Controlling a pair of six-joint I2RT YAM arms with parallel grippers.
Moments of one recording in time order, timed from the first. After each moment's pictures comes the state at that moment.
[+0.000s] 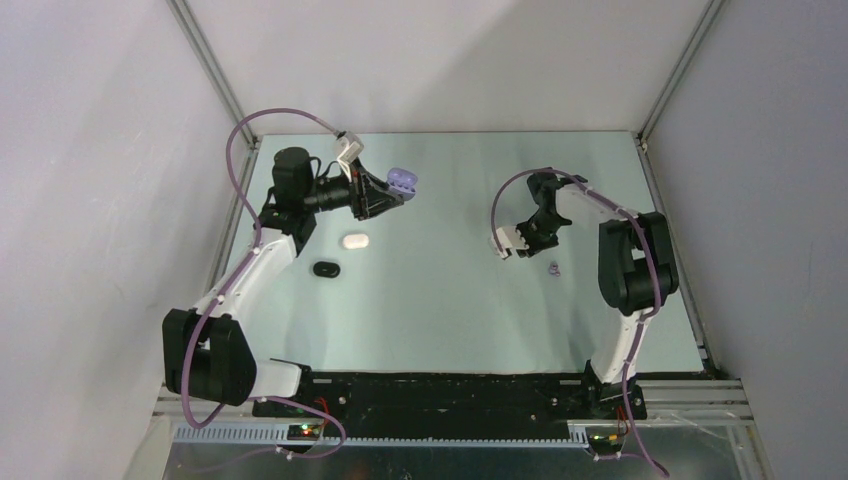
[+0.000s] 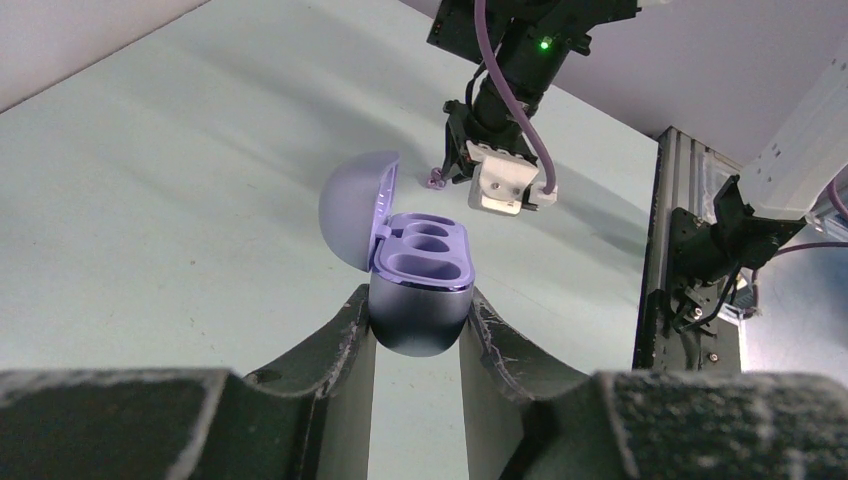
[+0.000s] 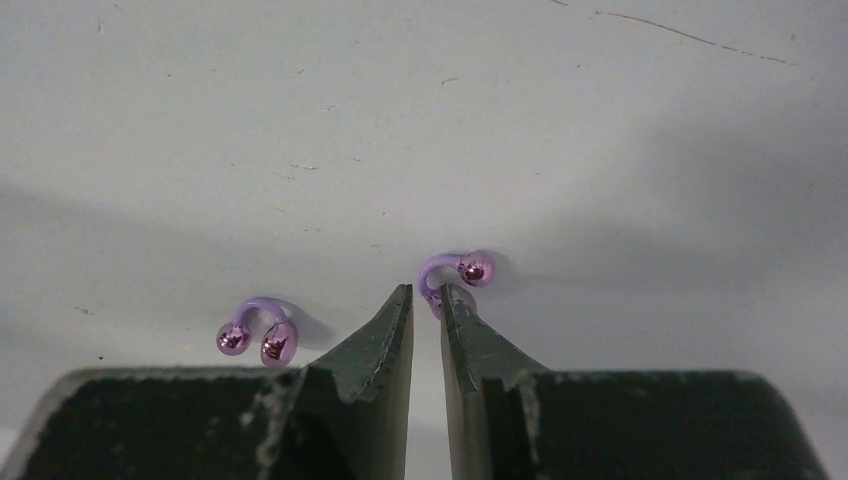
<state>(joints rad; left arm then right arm) -0.18 1.33 1.03 0.09 1.00 -0.10 0.24 1.90 1.34 -0.93 -0.26 -1.79</state>
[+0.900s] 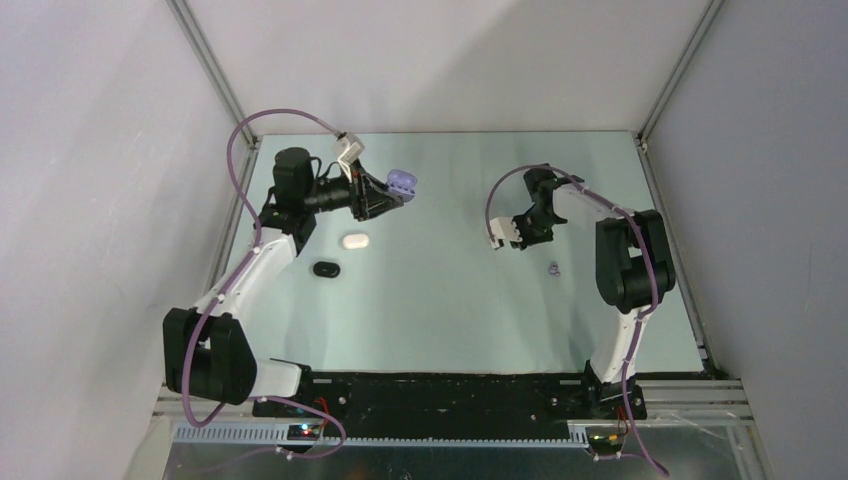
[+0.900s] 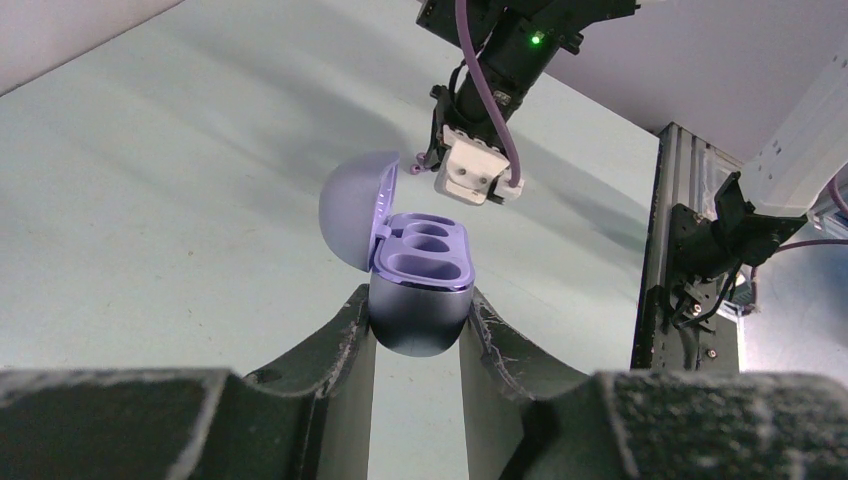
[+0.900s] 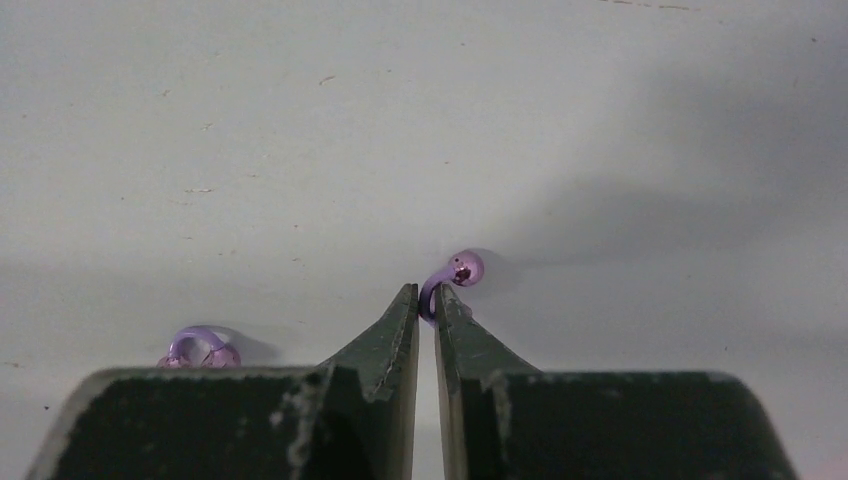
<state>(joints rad) -0.18 1.34 1.03 0.06 1.00 -0.09 0.25 1.92 1.35 -0.81 -0.24 -1.67</state>
